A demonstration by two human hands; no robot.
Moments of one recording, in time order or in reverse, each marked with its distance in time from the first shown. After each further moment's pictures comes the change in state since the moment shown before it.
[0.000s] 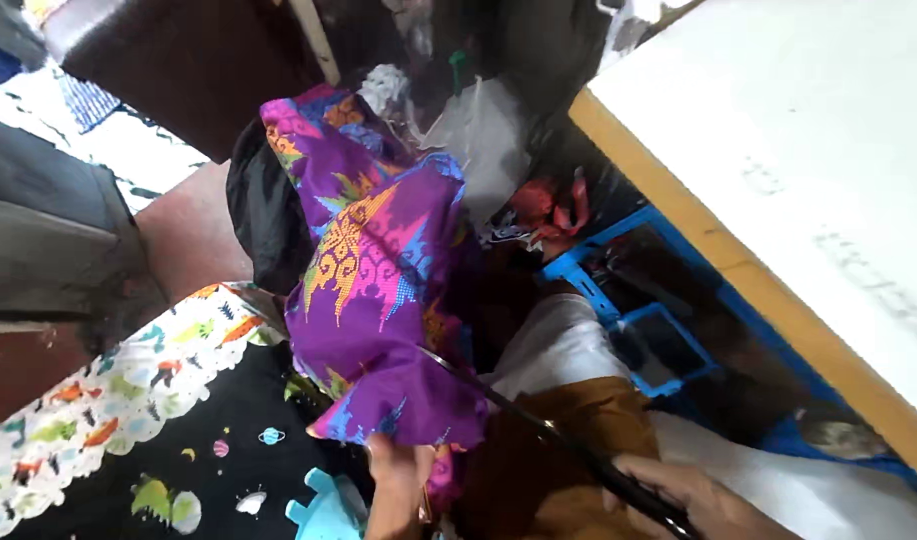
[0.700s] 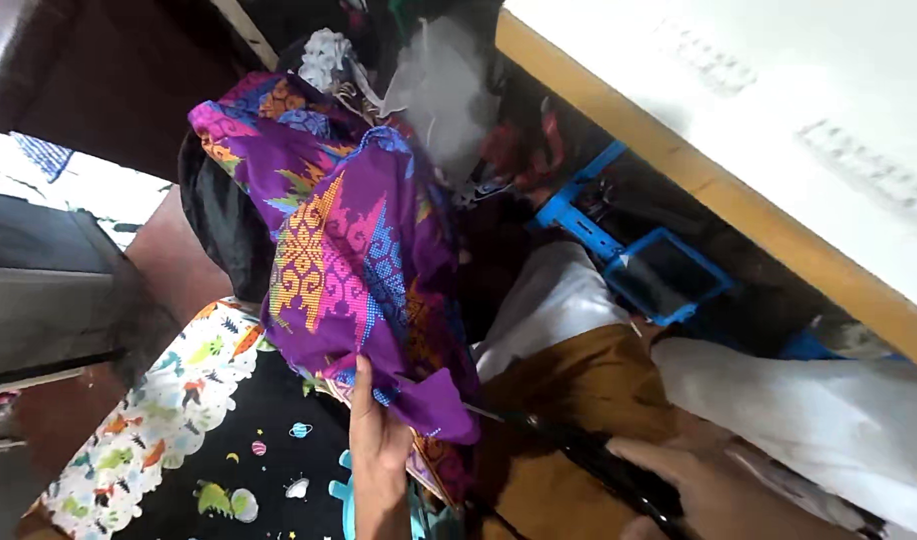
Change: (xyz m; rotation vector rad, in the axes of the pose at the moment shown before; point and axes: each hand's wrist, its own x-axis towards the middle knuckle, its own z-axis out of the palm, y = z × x) left_hand 0.029 0.012 0.010 -0.116 0.298 -0.459; right_hand -0.021 0.008 0.022 -0.274 0.128 0.074
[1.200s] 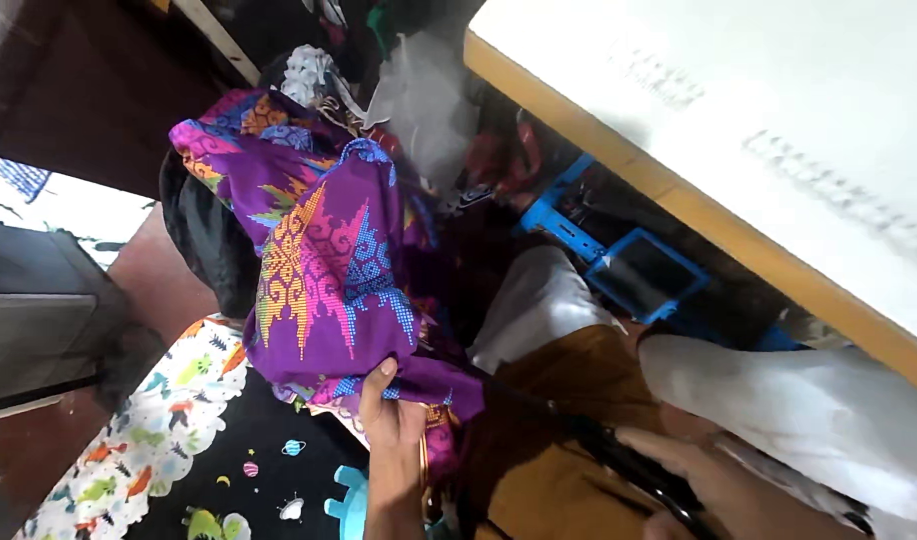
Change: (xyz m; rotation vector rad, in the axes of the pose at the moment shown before) left_hand 0.025 -0.030 0.012 -0.100 -0.367 0.154; right_hand -0.012 0.022 -0.005 0.102 0.075 -0.002
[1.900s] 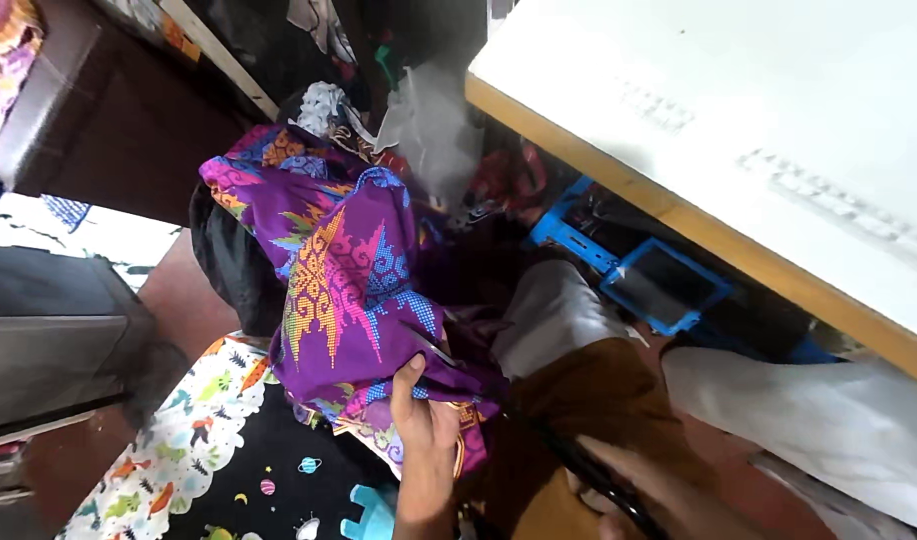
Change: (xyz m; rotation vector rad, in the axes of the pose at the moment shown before) left_hand 0.010 -0.016 0.025 -0.118 0.011 -0.019; right_hand 0.036 -0.007 0.039 0.387 -0.034 -0.156
